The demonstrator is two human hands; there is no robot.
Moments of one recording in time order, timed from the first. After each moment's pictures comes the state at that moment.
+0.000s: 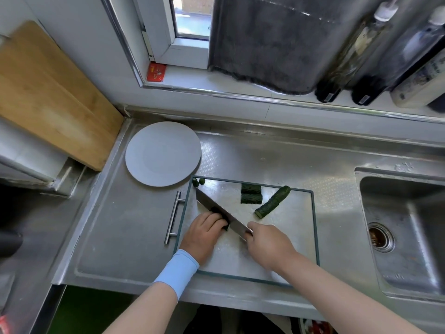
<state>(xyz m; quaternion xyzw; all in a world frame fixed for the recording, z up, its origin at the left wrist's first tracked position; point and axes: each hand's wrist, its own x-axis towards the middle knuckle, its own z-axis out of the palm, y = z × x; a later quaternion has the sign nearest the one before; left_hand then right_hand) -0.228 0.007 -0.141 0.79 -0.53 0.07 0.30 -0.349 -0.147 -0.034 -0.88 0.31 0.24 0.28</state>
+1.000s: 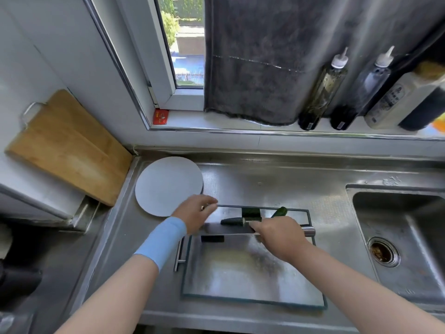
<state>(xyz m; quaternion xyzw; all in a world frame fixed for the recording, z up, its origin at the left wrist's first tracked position) -0.123 -0.029 -0.015 0.84 -0.40 -0.28 0.24 -0.336 -0.198 -0.007 -0.99 0.08 0.08 0.02</state>
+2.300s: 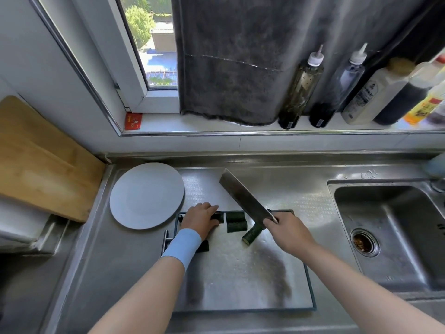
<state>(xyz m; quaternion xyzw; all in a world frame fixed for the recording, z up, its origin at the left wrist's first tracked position) -0.142 -0.093 -0.087 0.85 -0.50 -0.16 0.09 -0.353 -0.236 0.009 -0.80 0.46 0.07 0.38</state>
